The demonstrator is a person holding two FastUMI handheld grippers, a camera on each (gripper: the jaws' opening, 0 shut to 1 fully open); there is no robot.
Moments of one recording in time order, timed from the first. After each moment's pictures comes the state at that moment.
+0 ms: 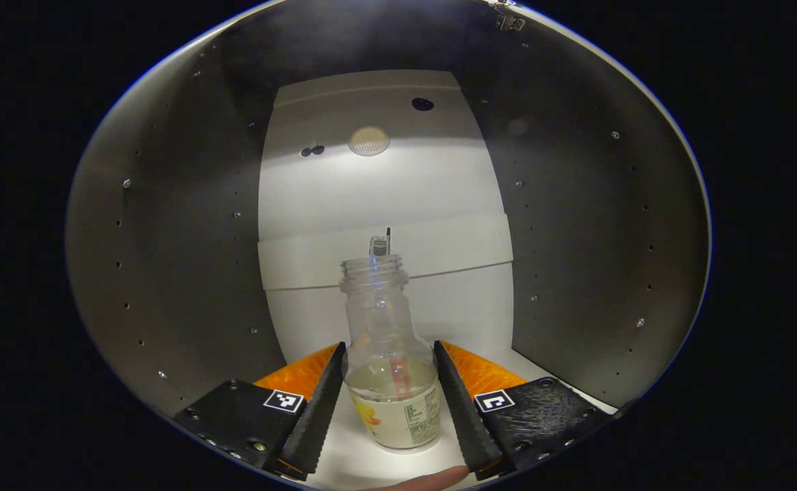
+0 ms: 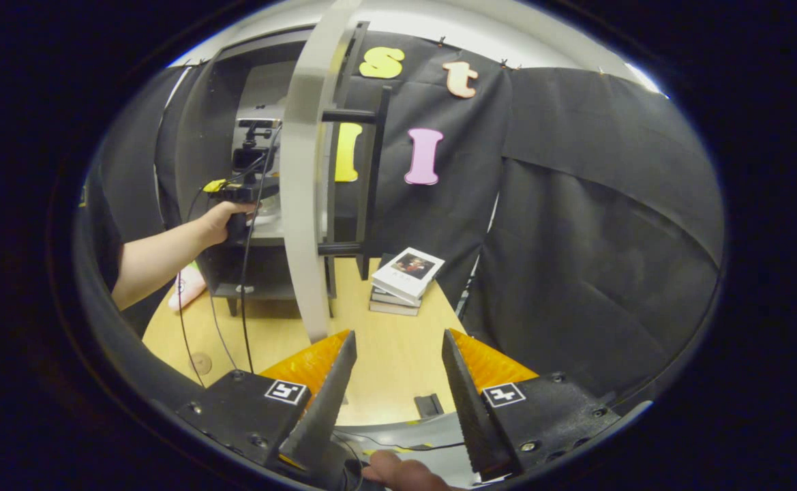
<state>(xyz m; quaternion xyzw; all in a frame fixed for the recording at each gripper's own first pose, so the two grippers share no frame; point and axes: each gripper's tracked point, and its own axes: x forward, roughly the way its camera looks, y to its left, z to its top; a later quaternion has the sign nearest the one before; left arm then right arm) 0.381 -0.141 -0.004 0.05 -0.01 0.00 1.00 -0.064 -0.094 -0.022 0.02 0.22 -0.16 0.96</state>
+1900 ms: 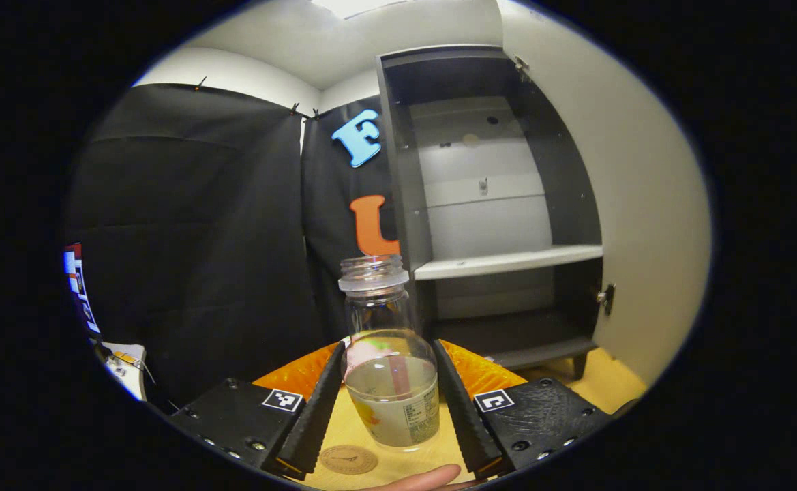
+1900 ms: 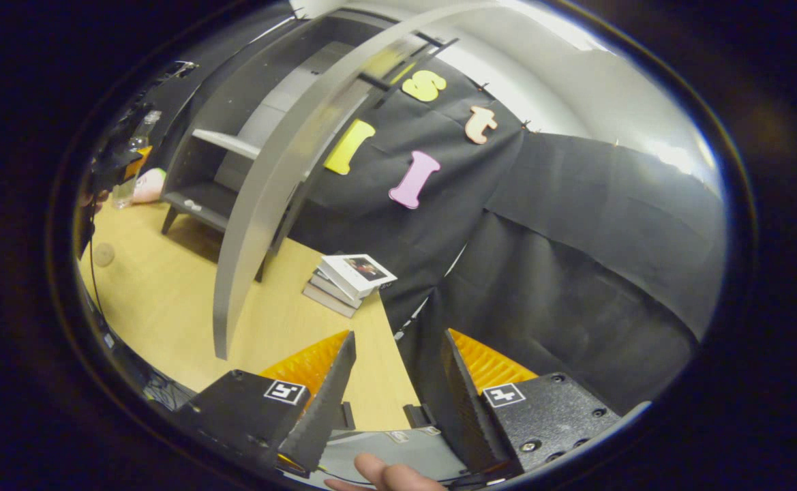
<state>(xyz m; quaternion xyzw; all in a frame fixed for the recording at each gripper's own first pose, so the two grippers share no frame) 0.016 0.002 -0.181 0.07 0.01 0.21 0.98 -0.067 -0.155 -0.170 -0.22 0.15 -0.21 0.94</state>
